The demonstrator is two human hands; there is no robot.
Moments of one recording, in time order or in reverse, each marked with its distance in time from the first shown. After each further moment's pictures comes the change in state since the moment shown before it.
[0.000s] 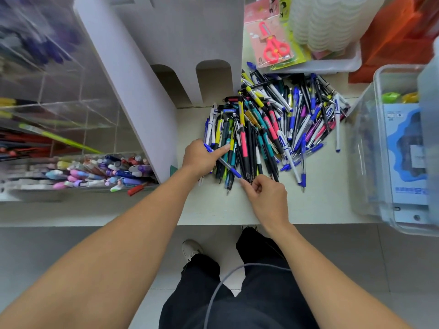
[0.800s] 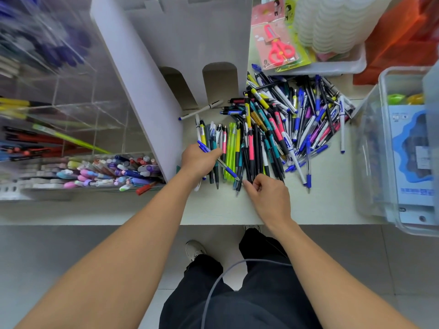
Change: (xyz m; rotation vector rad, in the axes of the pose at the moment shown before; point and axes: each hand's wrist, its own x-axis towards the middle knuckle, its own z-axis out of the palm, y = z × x) left_hand -0.022 0.007 -0.021 -0.221 -0.012 -0.159; right_hand 0.006 -0.001 0.006 -0.155 -0.035 -0.074
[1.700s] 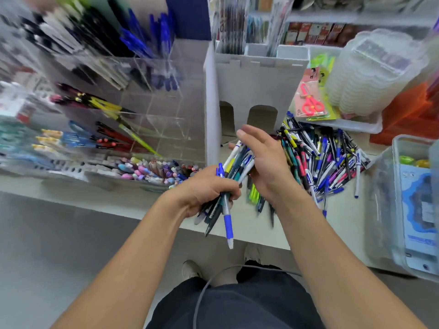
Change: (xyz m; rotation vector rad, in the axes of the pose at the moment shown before) left_hand -0.123 0.021 -0.112 -0.351 -0.487 0.123; right_hand 0.028 -0.207 -0.085 1.129 -0.341 0.203
